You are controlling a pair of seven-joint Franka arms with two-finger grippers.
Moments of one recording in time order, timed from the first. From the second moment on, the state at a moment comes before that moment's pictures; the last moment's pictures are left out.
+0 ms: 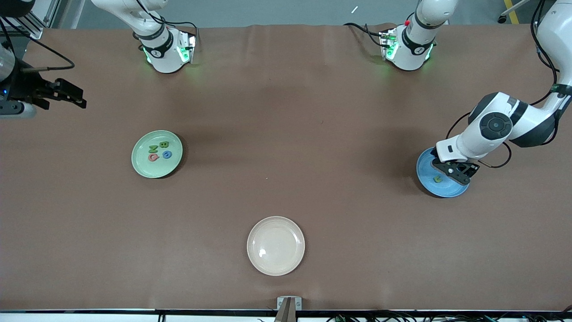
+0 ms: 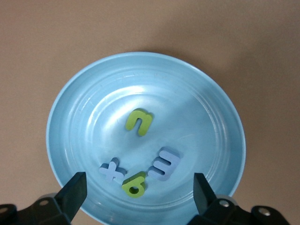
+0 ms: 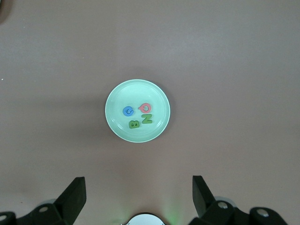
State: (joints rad) left arm 1.17 0.70 -1.17 -2.19 1.03 2.17 0.02; right arm -0.01 -0.15 -0.02 -1.78 0.00 1.53 -0.05
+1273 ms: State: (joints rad) left arm 1.00 0.69 -1.21 -1.79 0.71 1.61 0.02; right arm 0.00 -0.20 -0.02 -1.76 0.00 1.56 -0.05
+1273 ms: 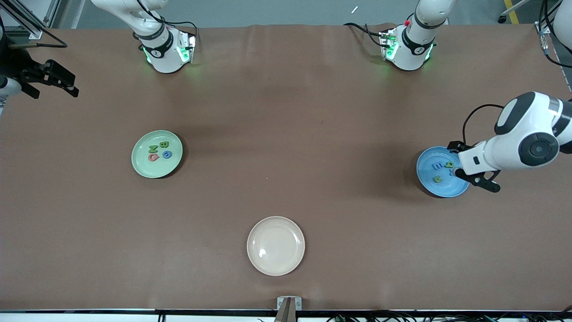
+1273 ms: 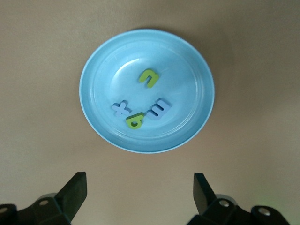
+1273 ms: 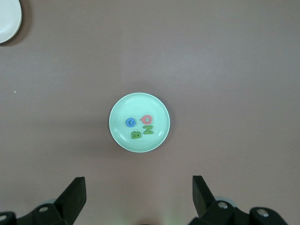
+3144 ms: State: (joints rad) left arm 0.01 -0.01 0.05 -1.54 -0.01 1.43 0.16; right arm -0.01 -0.15 -0.03 -1.71 0.03 1.53 -0.05
